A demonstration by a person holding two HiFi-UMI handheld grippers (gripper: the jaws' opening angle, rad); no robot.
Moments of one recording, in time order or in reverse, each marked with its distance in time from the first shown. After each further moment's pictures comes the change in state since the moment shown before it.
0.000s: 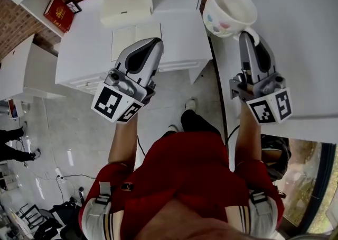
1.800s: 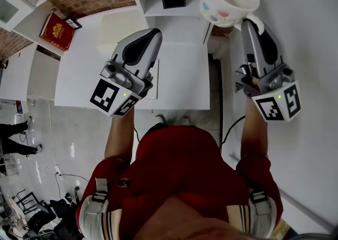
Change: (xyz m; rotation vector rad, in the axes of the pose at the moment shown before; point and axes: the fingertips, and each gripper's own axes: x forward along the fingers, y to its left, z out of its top) left arm 0.216 0.175 -0.058 0.118 0.053 0.090; right arm 0.207 -0.204 -0.039 0.043 -0.056 0.189
